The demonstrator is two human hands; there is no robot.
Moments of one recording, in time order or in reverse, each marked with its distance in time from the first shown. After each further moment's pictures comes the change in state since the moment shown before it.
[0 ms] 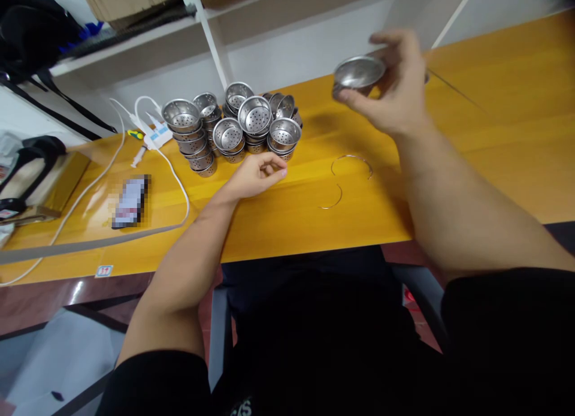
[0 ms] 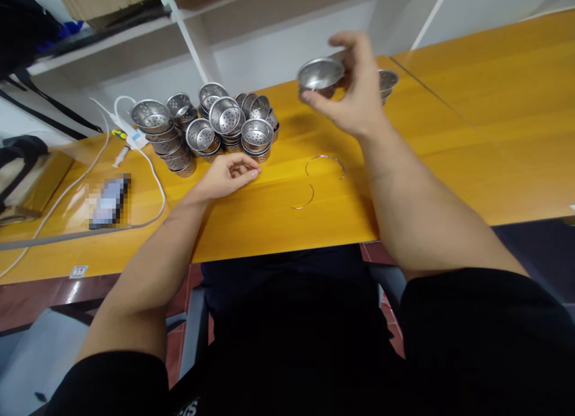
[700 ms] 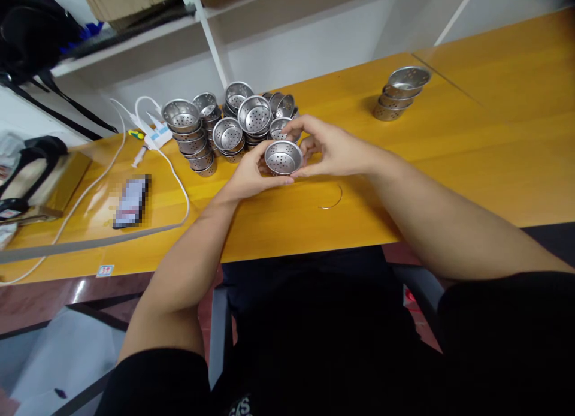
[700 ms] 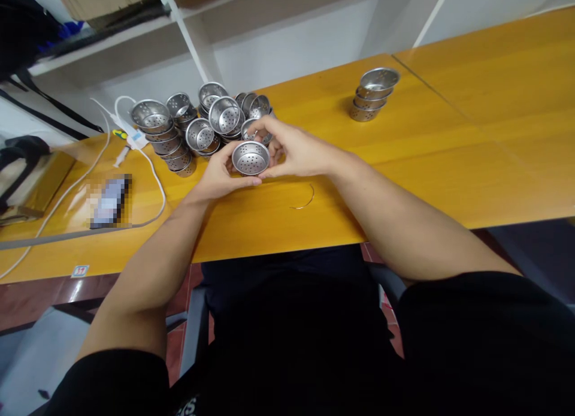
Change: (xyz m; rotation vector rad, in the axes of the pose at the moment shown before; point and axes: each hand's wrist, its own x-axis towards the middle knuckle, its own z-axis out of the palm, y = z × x) left_hand 0.019 -0.043 -0.004 -0.029 0.053 0.275; right_hand -0.062 -0.091 0.081 0.130 -0.718 0.099
